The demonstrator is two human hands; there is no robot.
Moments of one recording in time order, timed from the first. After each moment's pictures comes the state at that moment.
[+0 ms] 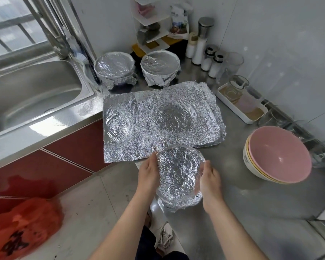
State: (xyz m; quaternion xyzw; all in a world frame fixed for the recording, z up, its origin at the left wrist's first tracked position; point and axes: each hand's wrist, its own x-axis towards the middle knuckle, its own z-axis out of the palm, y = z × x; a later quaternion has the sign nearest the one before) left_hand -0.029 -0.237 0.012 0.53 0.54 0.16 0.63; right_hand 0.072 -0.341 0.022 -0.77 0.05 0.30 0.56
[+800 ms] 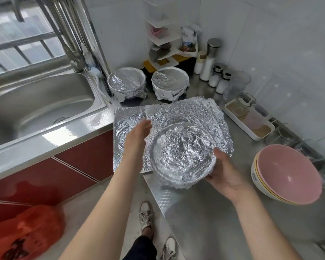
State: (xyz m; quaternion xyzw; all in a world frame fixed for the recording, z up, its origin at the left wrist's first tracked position) left_hand -0.013 -0.137 0.090 0.51 0.47 0.25 0.68; right_hand 0.137 -0.320 0.049 -0.53 -0.03 0.55 0.65
